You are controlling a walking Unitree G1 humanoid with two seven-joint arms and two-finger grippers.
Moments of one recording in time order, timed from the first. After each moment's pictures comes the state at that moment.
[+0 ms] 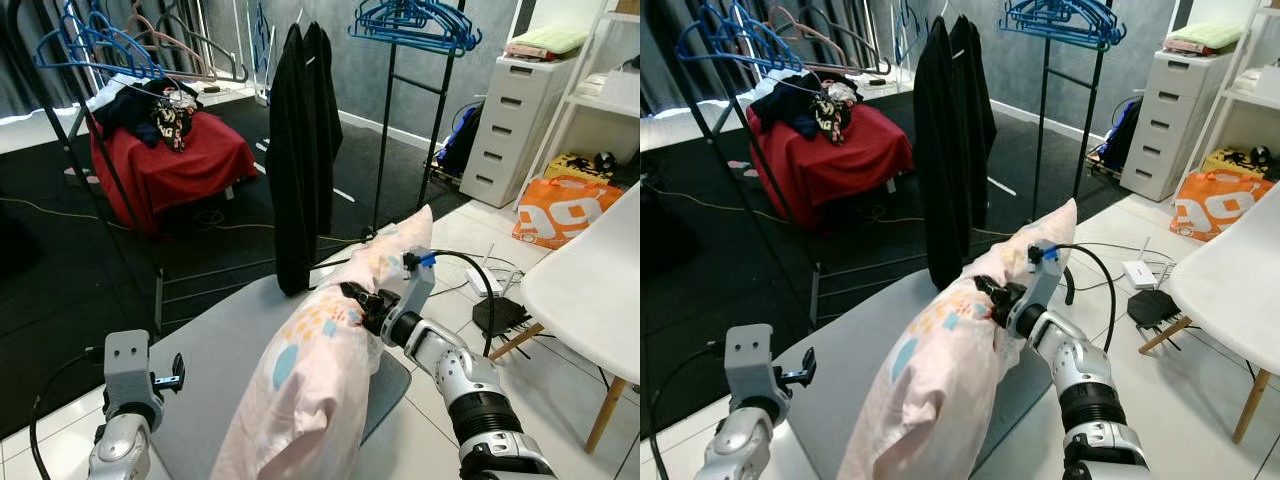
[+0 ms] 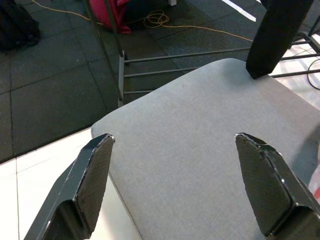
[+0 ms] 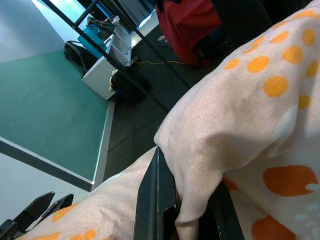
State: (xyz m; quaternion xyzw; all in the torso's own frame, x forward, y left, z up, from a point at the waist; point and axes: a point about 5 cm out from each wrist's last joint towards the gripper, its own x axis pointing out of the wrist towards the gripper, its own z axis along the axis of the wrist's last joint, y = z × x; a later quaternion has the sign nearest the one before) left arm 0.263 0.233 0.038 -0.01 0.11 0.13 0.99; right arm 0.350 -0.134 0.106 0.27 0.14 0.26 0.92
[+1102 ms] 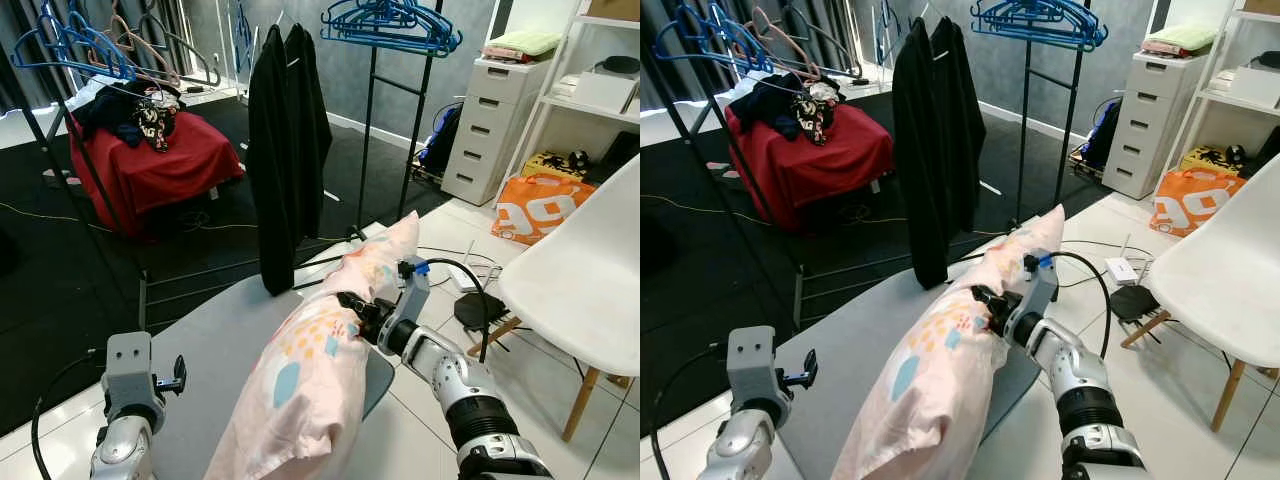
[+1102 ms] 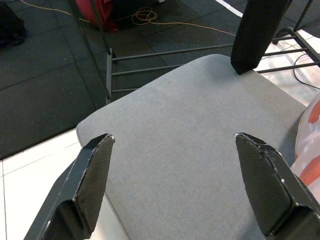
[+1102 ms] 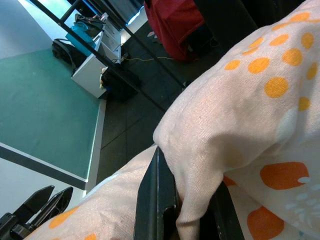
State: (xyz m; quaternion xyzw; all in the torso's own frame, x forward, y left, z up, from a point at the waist) left arm 0.261 0.232 0.036 -0.01 0.12 0.13 0.98; right arm 0.347 -0.131 0.097 0.28 0.16 0.26 0.91
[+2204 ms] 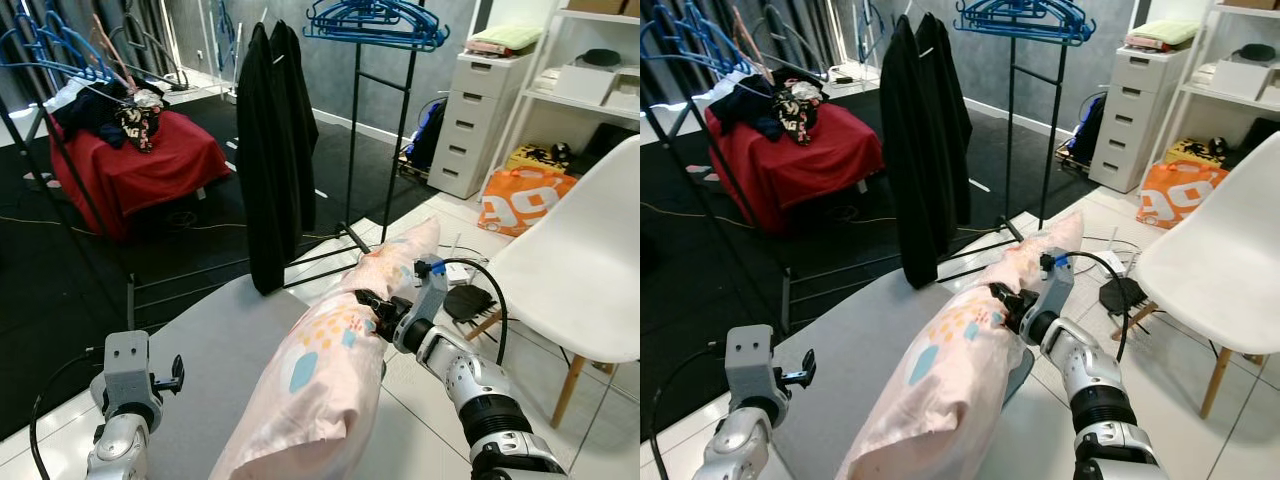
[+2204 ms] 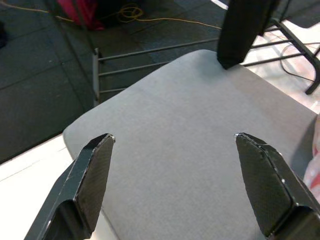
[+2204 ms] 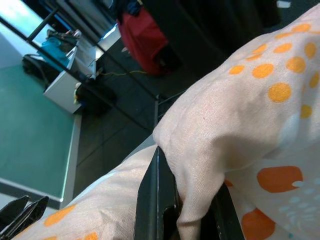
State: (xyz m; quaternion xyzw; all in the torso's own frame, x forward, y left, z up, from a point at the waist) left arm 0.266 0.235 0.034 -0.01 0.12 0.12 0.99; right arm 0.349 -0.154 0.097 0.26 0.15 0.22 0.93
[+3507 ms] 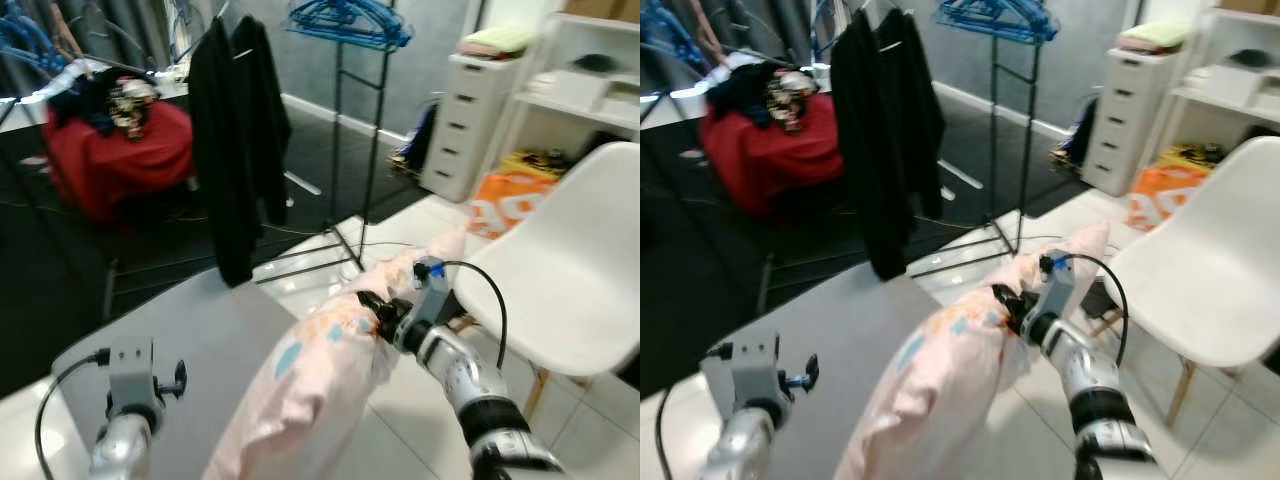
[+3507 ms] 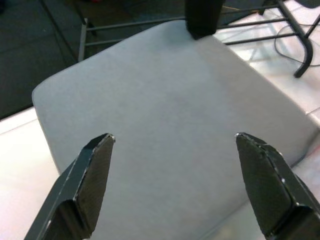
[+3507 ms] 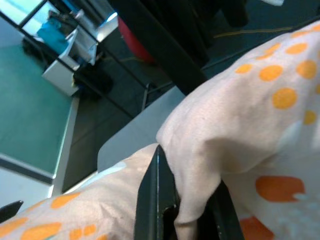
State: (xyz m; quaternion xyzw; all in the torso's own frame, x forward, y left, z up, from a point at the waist) left arm 0.265 0.226 0.021 -0.01 0.15 0.10 0.98; right arm 0.348 -0.164 0.091 0.23 0.14 0.21 0.94
